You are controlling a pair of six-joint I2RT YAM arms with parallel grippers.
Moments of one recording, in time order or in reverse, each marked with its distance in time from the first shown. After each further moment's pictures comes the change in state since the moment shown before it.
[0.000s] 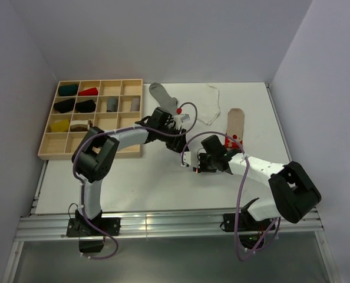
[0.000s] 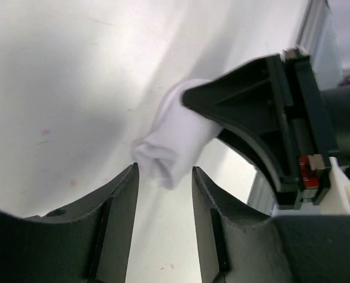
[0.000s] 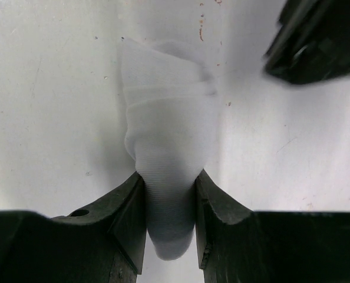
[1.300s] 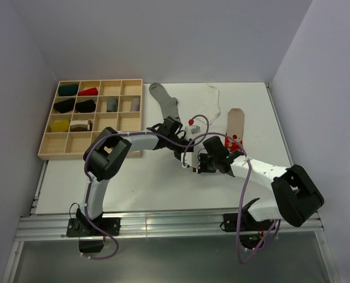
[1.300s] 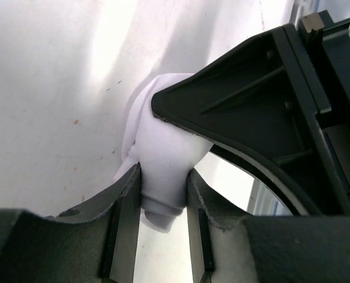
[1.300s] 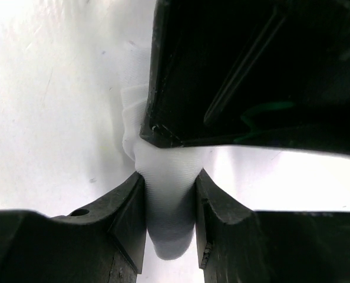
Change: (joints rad) left arm -0.096 0.095 0.027 0.008 0.032 0.056; right arm -0.004 -0.042 -0.043 0.053 -0.040 -0.007
